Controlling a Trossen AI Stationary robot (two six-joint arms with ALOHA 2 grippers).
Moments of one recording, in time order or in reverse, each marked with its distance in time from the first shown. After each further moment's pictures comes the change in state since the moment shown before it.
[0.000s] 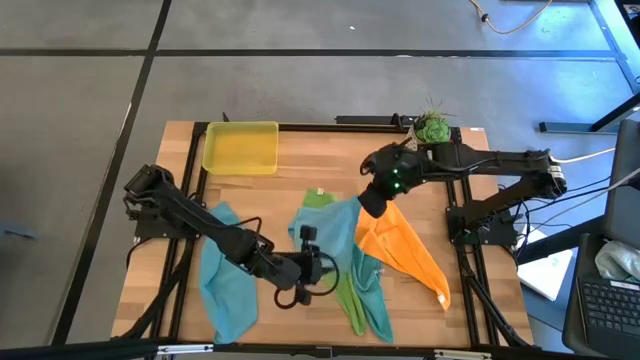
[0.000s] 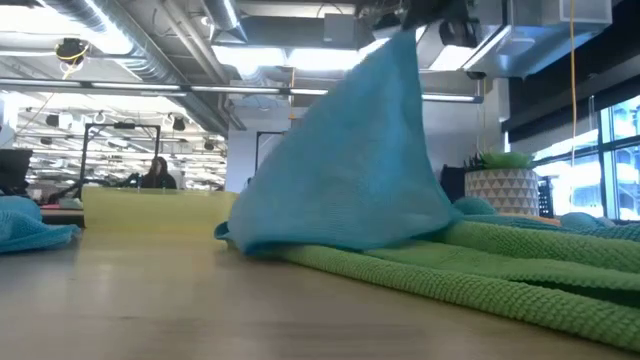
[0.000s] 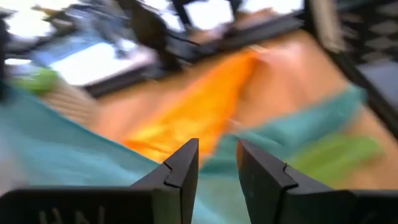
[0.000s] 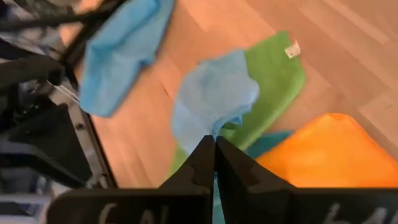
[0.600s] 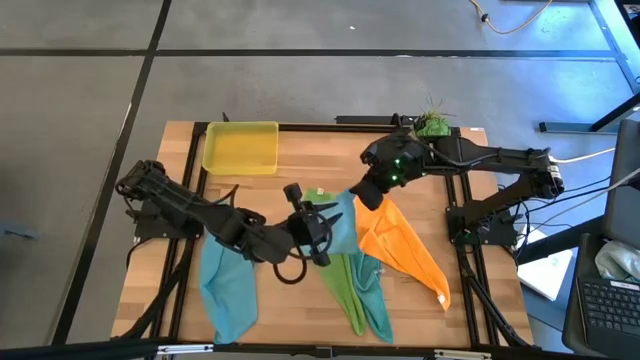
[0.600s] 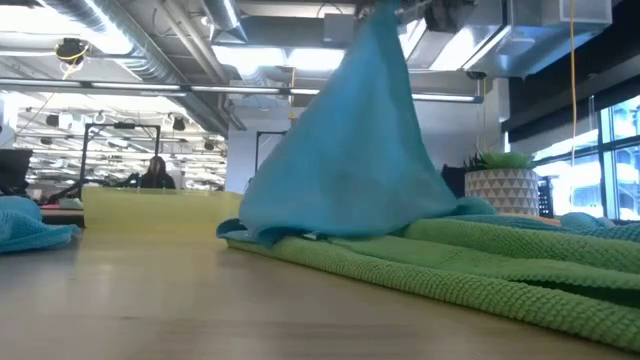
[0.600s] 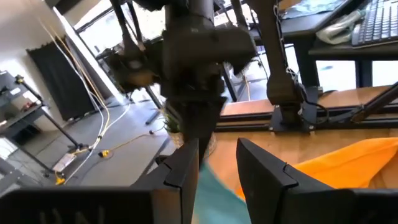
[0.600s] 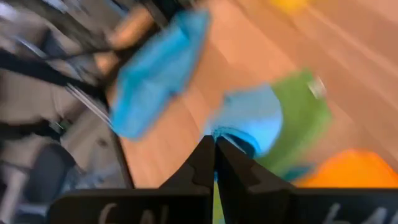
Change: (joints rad) left arm 0.058 -0.056 0.242 -0.061 -0.369 0.078; right arm -0.018 0.017 0.071 0.109 -0.020 -0.021
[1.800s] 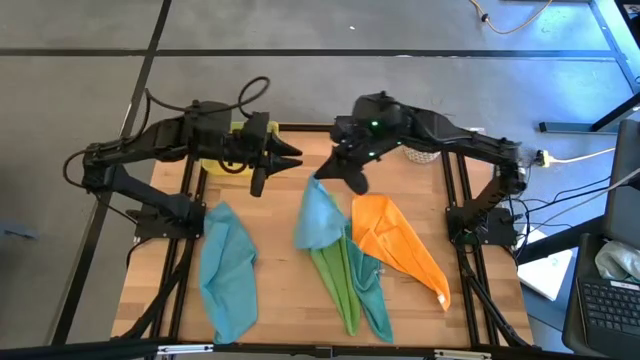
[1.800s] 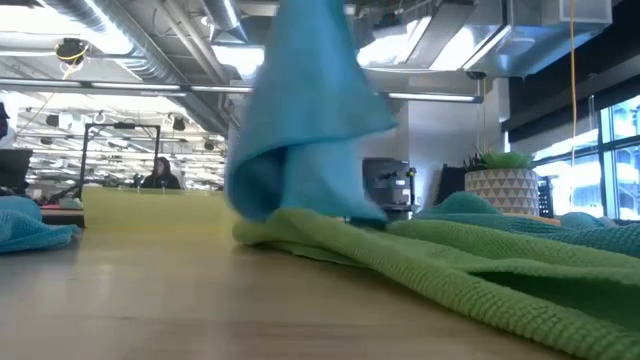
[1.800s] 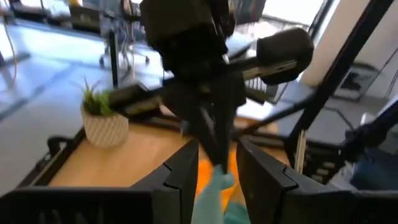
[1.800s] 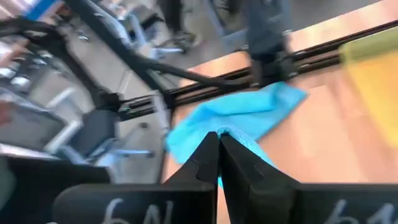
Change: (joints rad) left arm 0.526 -0.410 0.026 -0.413 1.041 -0.321; right arm -0.117 0.304 0.462 0.042 -0.332 -0.430
